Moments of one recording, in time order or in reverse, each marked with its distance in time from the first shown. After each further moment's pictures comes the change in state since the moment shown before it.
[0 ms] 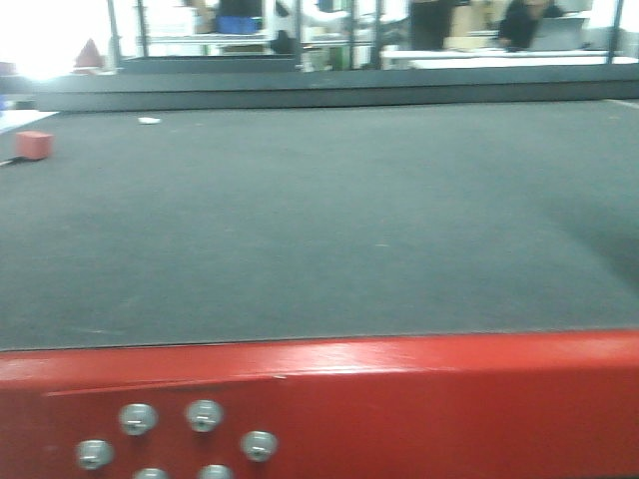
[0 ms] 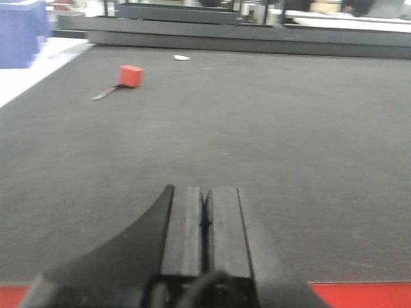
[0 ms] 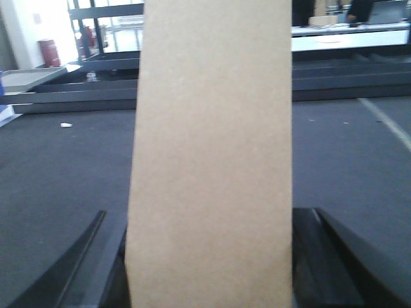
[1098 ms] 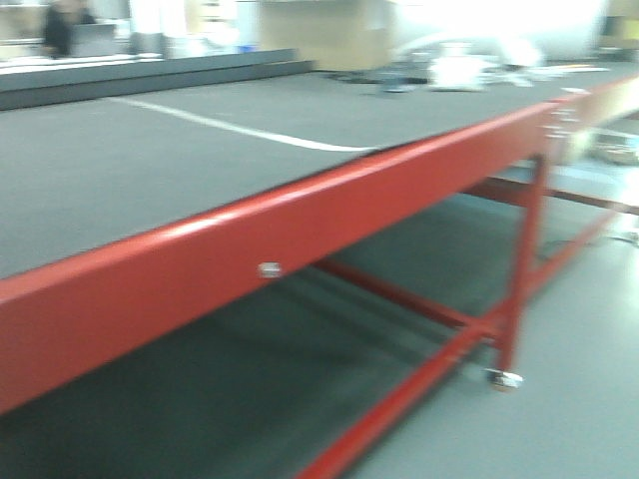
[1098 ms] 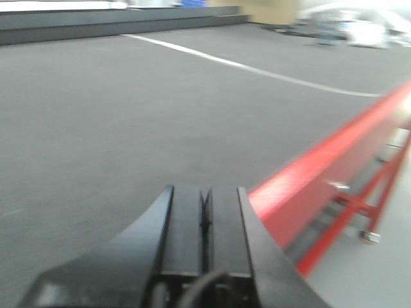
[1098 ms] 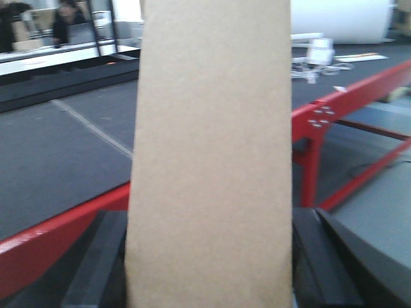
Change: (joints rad) left arm 0.000 0.000 0.000 0.000 0.000 0.000; right arm 0.000 0.000 0.000 0.000 0.000 0.000
